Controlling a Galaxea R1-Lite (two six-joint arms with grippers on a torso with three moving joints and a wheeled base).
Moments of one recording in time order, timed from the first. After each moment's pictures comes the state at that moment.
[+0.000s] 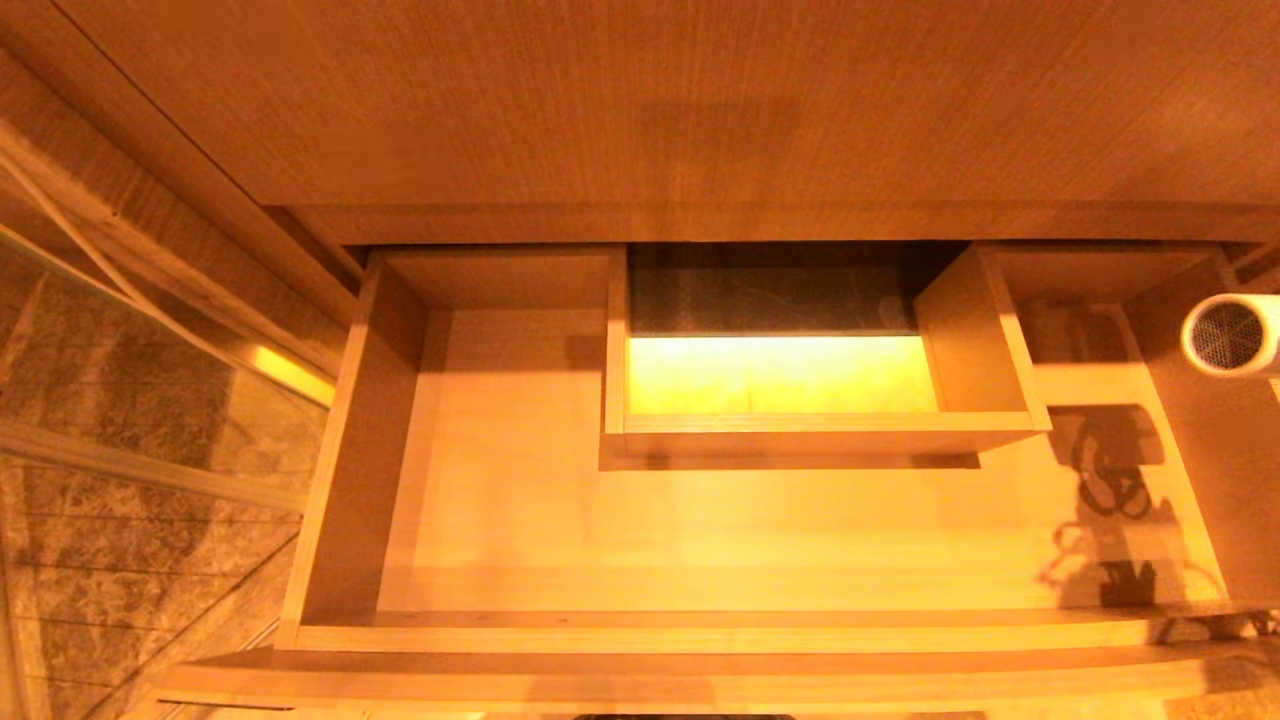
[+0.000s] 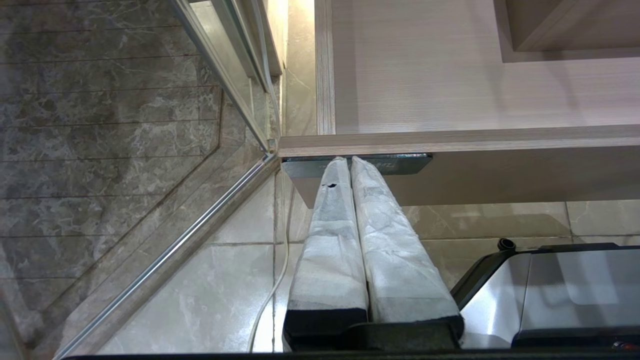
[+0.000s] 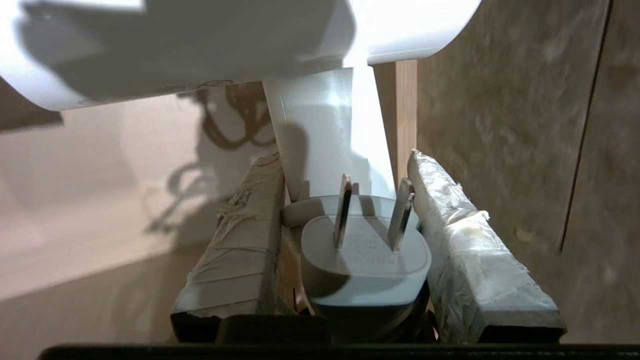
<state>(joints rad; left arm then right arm) 0.00 0.00 0.00 0.00 0.00 0.02 -0.53 1.39 -0.97 0.06 0.02 -0.30</state>
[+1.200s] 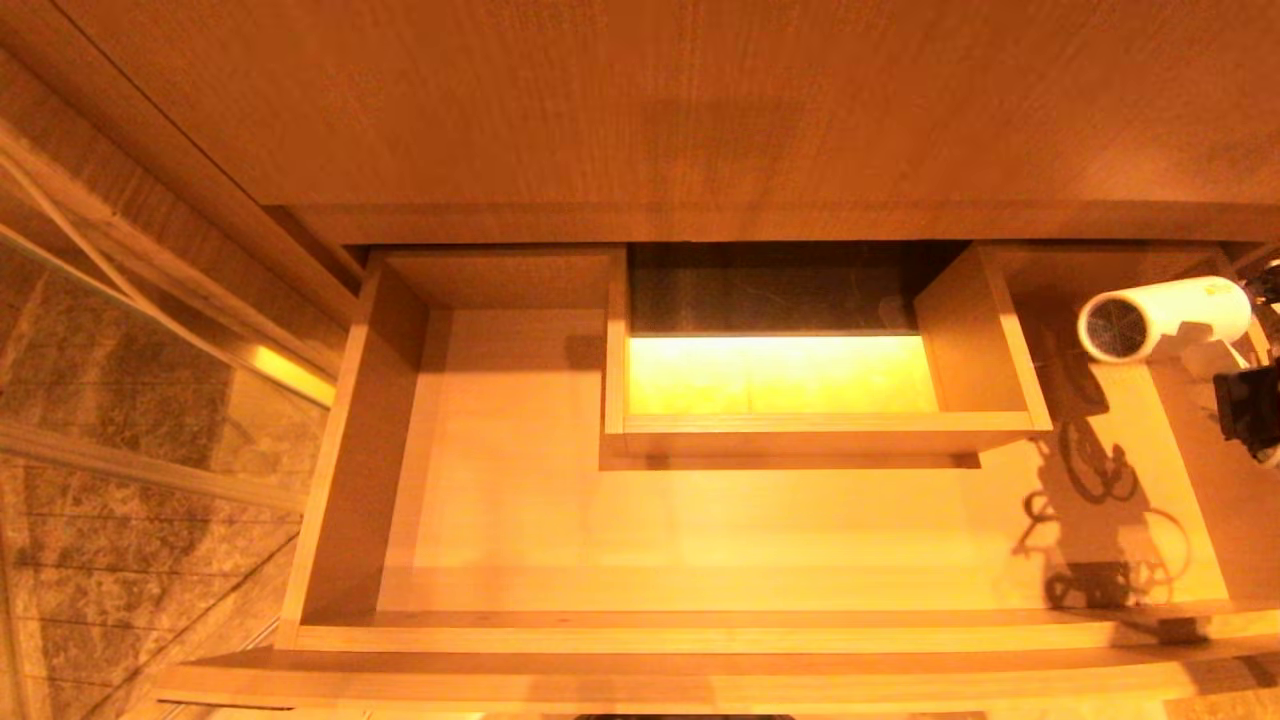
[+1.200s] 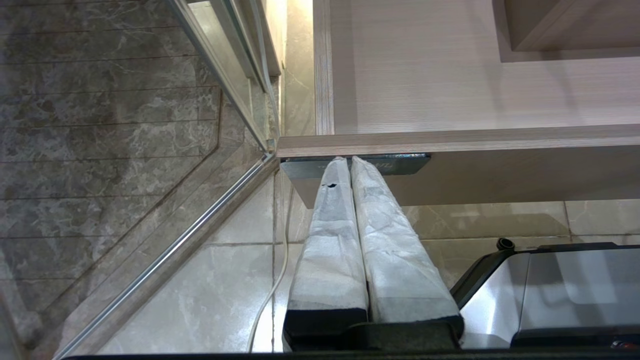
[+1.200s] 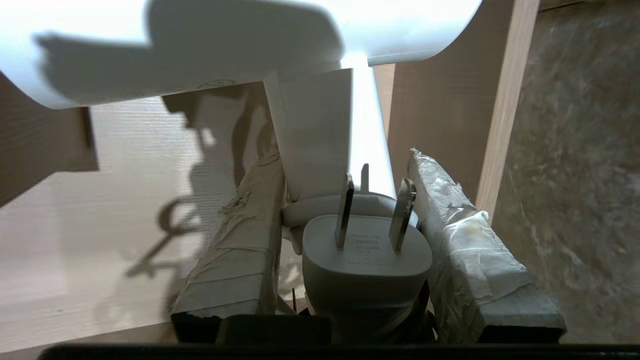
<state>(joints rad) 0.00 0.00 0.00 0.00 0.00 0.02 -0.39 1.55 -0.90 -0.27 0.01 -0.36</state>
